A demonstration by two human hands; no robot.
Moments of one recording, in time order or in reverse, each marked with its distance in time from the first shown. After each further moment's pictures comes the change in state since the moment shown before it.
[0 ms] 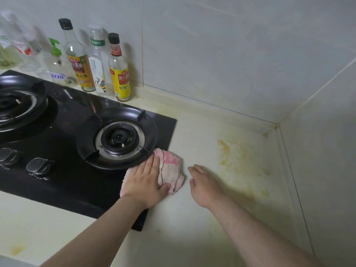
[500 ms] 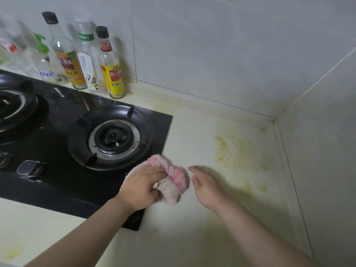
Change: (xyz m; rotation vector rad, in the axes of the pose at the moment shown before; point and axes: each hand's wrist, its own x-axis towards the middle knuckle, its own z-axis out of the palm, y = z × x) left_hand 0.005 -0.016 0.001 -0.388 0.033 0.425; right_hand -0.011 0.015 0.000 0.223 0.052 0.014
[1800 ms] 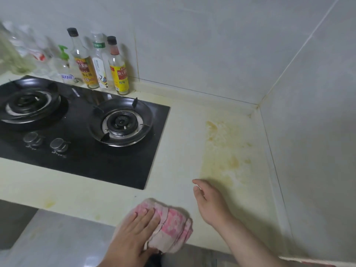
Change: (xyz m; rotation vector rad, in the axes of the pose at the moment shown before) left_hand -0.213 0.071 0.094 0.322 -0.136 -0.038; right_hand -0.155 0.007 0.034 0.247 0.154 0.049
